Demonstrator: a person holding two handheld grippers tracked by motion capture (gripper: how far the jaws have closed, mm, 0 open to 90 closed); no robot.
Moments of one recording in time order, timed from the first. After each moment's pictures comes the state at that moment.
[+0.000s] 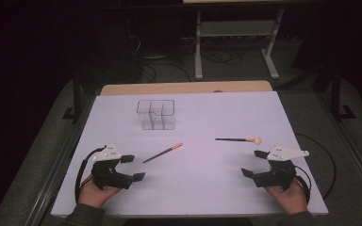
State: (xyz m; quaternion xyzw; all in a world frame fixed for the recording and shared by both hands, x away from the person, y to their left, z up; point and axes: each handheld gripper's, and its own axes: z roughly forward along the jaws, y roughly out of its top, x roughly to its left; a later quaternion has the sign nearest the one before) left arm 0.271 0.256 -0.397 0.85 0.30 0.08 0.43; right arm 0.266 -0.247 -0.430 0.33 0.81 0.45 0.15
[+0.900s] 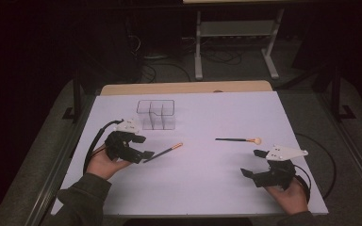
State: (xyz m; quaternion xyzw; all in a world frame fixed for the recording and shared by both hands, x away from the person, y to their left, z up) left arm 0.334 0.216 -0.355 0.90 0.25 0.07 0.35; right arm 0.266 -0.245 -0.426 0.32 0.82 0.45 0.16
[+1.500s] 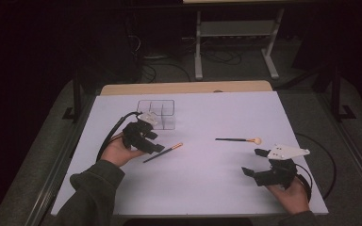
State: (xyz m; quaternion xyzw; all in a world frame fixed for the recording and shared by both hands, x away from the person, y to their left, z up) left arm 0.371 0.177 -0.364 0.93 0.24 0.05 0.28; right arm 0.267 -0.248 -0.424 0.32 0.82 0.45 0.16
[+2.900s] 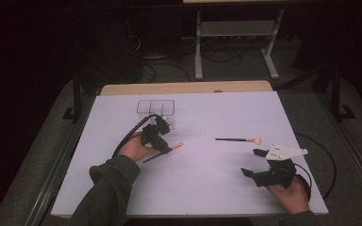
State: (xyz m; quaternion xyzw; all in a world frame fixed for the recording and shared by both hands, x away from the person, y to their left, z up) left arm 0.403 0.135 -0.410 0.95 0.25 0.01 0.17; right arm 0.267 -0.245 -0.423 0.31 0.83 0.44 0.16
